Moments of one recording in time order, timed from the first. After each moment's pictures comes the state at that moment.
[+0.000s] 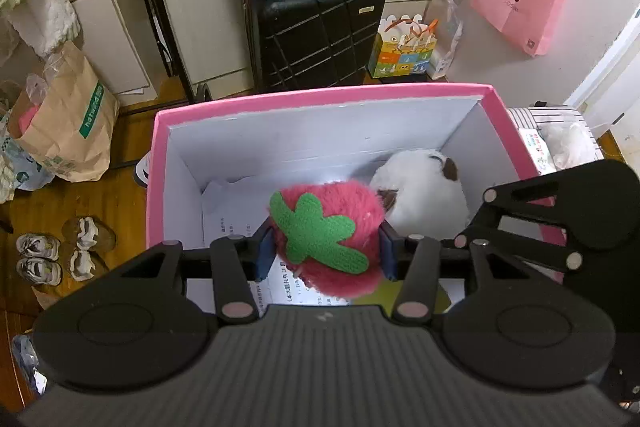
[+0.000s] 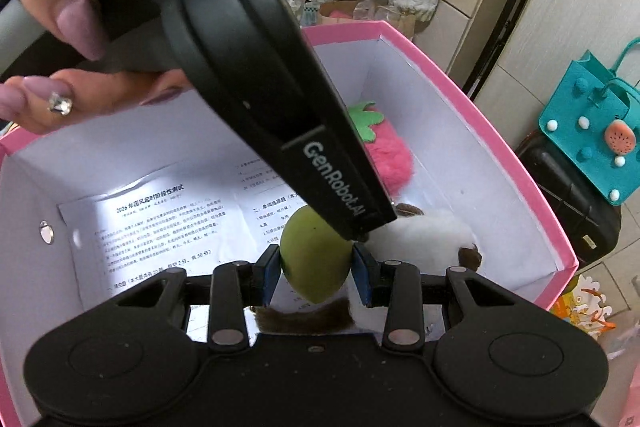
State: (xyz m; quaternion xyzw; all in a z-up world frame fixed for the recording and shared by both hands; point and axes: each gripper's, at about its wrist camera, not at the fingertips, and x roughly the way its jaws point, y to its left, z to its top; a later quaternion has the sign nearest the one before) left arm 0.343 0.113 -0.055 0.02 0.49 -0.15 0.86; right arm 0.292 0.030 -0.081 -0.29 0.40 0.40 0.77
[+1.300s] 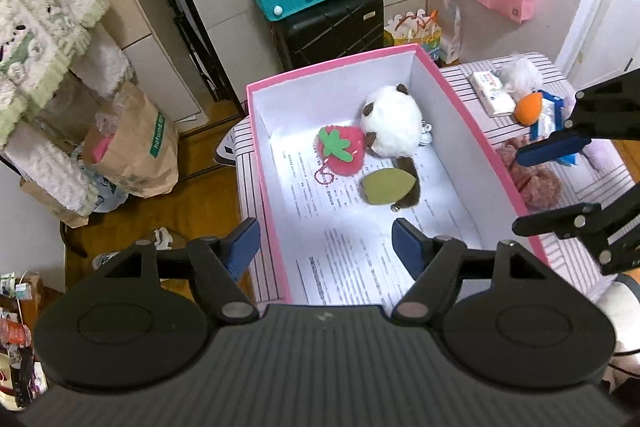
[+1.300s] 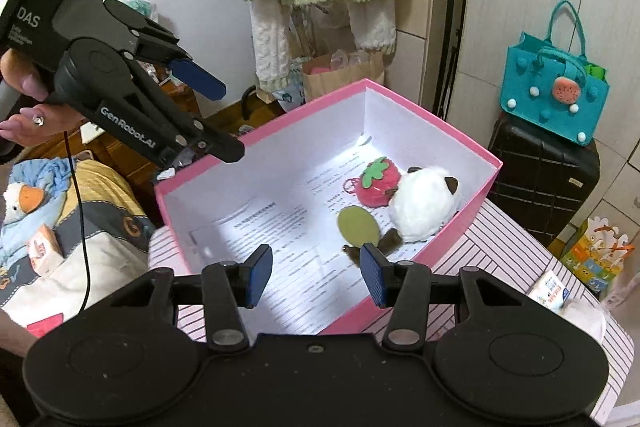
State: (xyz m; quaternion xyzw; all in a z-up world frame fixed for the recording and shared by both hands) left arm 0.205 0.127 0.038 0.13 0.47 -0.12 0.87; right arm 0.174 -0.046 0.006 -0.14 0.38 0.39 0.83
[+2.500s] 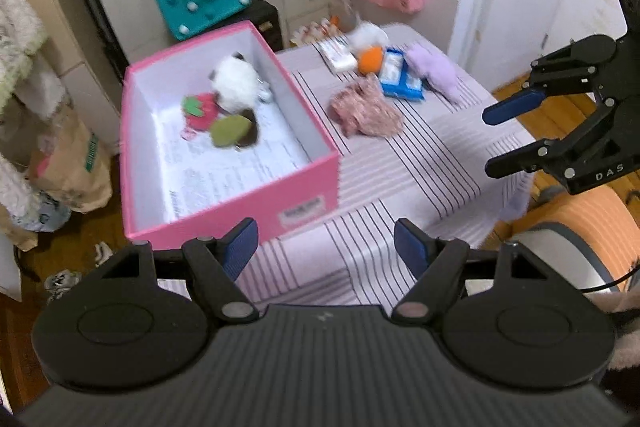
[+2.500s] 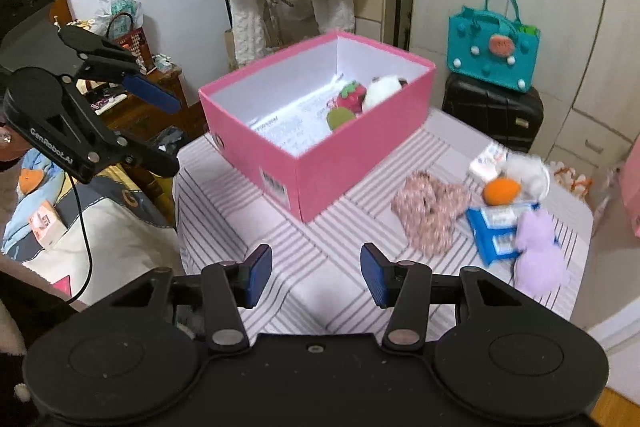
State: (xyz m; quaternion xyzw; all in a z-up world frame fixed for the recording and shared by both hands) left arm 0.028 0.055 0.033 0.13 0.42 -0.22 0.87; right arm 0.027 -0.151 -0.015 -0.12 0.39 0.32 0.86
